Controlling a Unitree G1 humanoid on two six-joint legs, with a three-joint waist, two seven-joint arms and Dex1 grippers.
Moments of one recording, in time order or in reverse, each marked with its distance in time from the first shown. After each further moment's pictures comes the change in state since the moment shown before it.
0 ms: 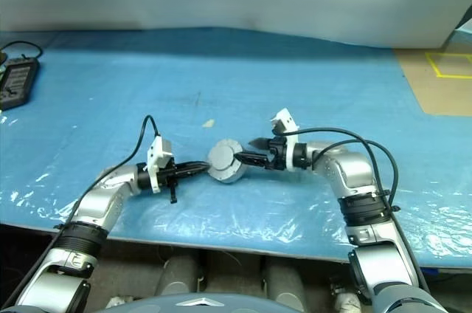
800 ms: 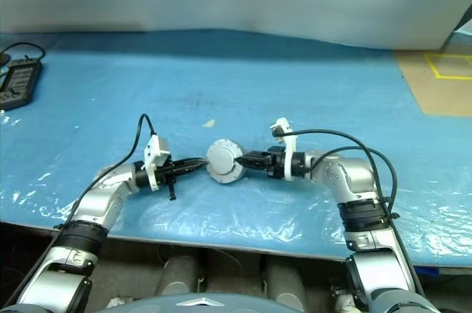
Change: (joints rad) left arm -0.013 -0.006 0.015 0.049 0.013 -0.063 0.002; right arm 0.041 0.026 -0.033 -0.034 0.096 0.144 -0.063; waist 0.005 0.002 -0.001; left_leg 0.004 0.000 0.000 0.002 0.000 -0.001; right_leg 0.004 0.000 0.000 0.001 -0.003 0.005
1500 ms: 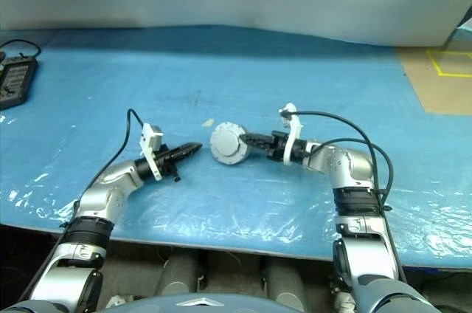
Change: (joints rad) left arm -0.053 -0.117 0.173 0.012 -0.128 0.219 0.211; right arm -0.122 0.121 -0.237 0.174 0.082 0.030 -0.154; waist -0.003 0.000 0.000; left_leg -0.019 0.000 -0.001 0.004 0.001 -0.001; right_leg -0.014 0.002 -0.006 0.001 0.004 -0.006
